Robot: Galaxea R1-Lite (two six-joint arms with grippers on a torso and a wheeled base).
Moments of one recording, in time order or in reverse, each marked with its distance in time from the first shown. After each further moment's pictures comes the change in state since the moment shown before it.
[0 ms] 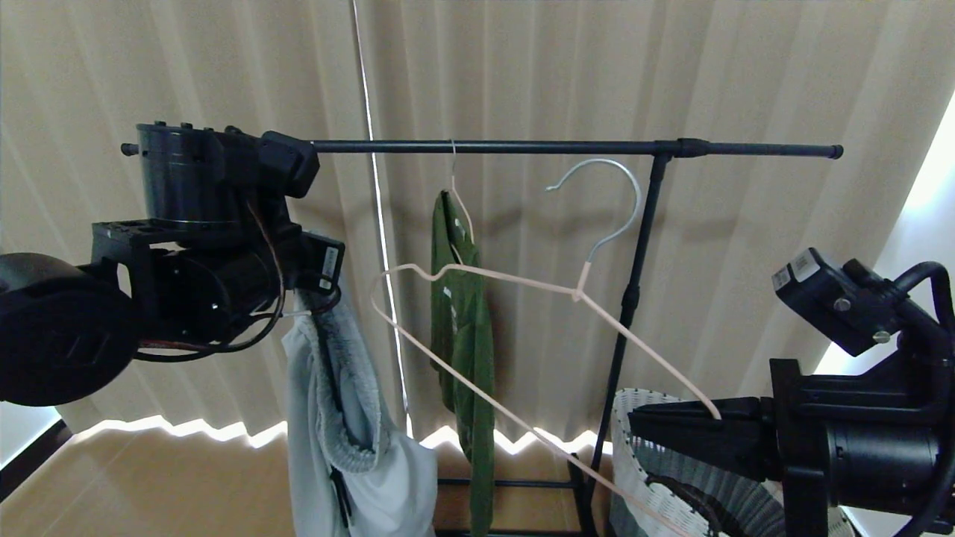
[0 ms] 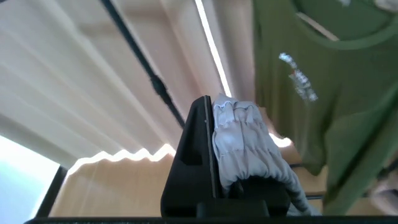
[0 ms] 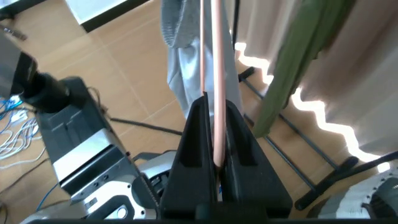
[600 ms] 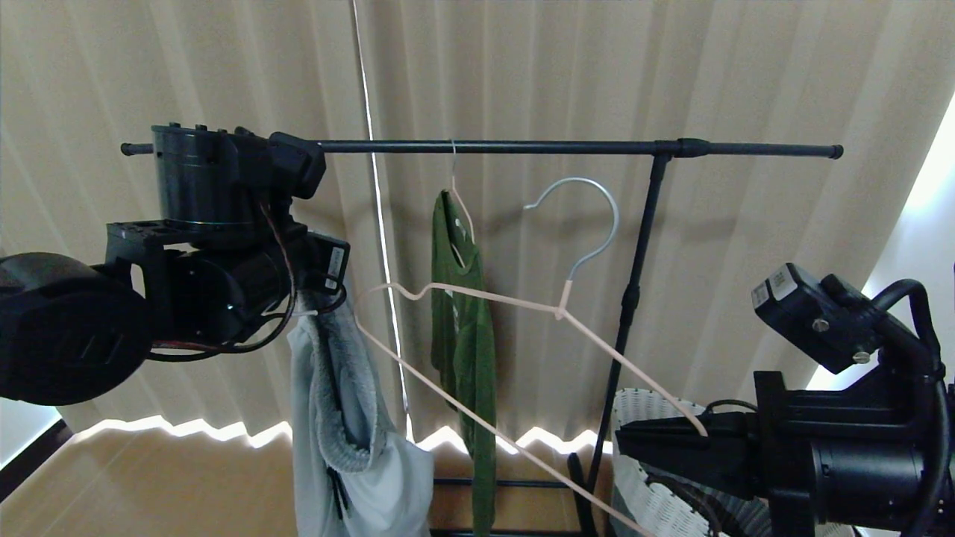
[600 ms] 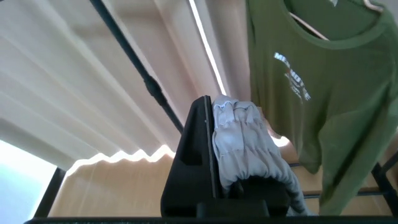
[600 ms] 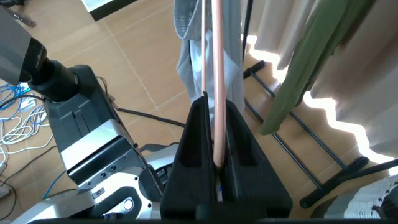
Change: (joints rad) left arm -0.016 0.015 -0.011 -0.002 0.055 0.001; right arm 0.034 0.016 0.003 0.000 0.000 0.002
